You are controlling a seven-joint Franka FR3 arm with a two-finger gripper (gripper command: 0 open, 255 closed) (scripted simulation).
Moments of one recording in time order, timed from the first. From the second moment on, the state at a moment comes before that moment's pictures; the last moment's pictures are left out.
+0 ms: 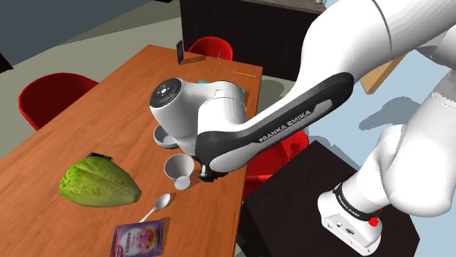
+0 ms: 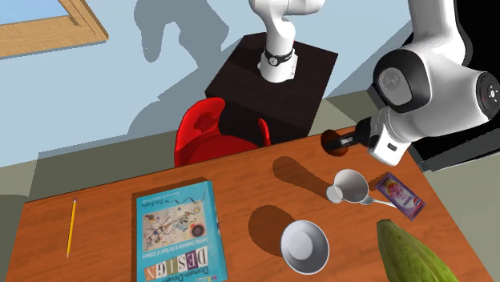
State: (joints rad) arm 0.43 0.19 0.40 -2.12 -0.24 1.98 0.17
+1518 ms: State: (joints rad) arm 0.49 0.41 0.38 -2.14 -0.35 2.17 0.33
